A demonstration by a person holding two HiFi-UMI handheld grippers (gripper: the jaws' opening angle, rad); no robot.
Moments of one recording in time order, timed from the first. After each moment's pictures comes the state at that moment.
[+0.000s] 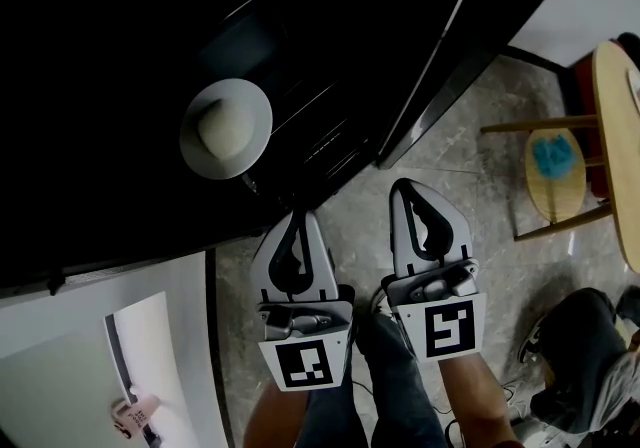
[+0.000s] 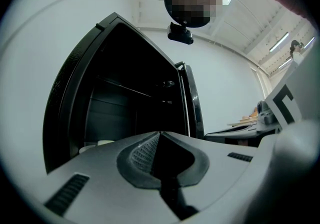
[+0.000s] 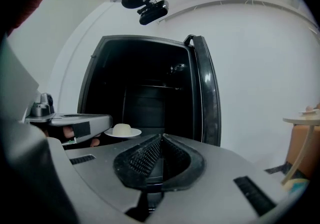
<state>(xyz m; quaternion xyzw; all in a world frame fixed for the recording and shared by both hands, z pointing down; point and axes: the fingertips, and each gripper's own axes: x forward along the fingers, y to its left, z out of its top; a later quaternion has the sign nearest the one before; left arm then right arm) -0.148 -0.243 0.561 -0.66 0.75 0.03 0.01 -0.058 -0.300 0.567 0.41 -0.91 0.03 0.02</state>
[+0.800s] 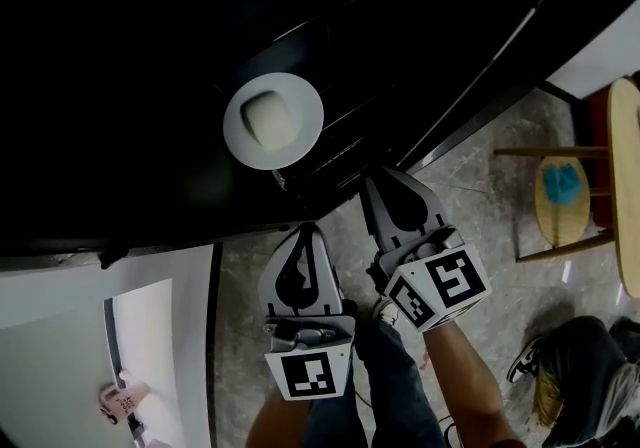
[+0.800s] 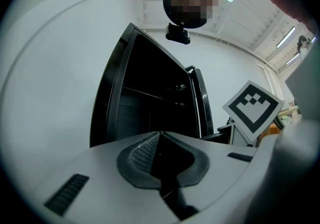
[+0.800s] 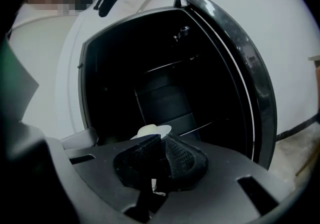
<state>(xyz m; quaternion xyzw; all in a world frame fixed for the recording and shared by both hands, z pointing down) -0.187 -0.201 0.555 -0.62 0.78 0.03 0.00 -0.150 -0.291 0.590 0.27 -0.94 0.20 0.03</state>
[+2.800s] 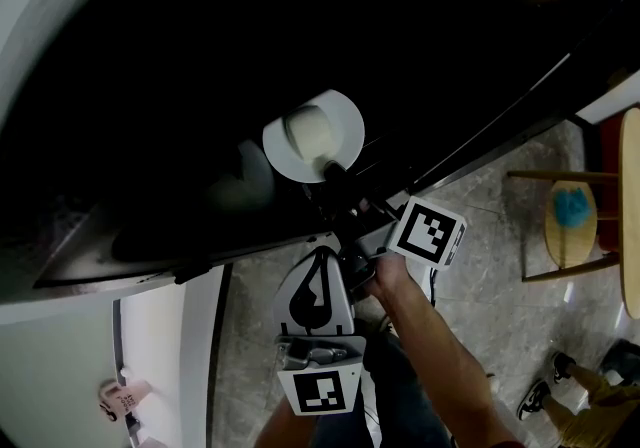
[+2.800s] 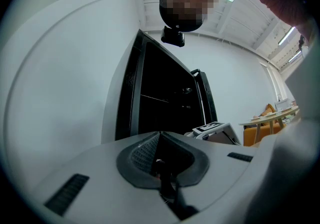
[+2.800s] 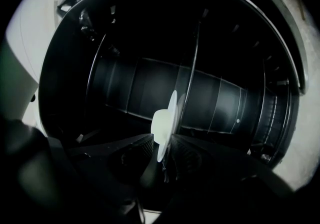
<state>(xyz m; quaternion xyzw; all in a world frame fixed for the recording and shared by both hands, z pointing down) -0.211 -0.180 0.544 -0.61 0.79 0.02 0.01 -0.255 -0.294 0.615 0.13 -0.76 0.62 -0.09</state>
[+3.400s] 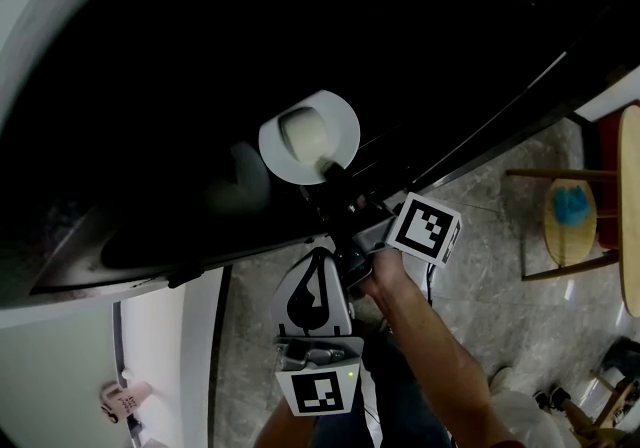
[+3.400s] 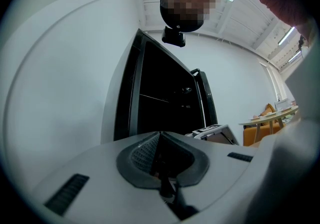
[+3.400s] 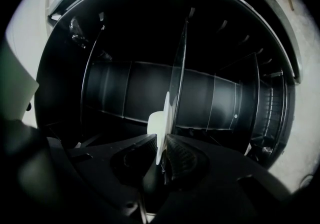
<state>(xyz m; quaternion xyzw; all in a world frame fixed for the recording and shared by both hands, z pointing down) -0.212 -0.179 0.545 -0.61 0.79 0.03 0.01 -0.254 -0.298 0.623 0.14 -0.74 0.65 -0.10</state>
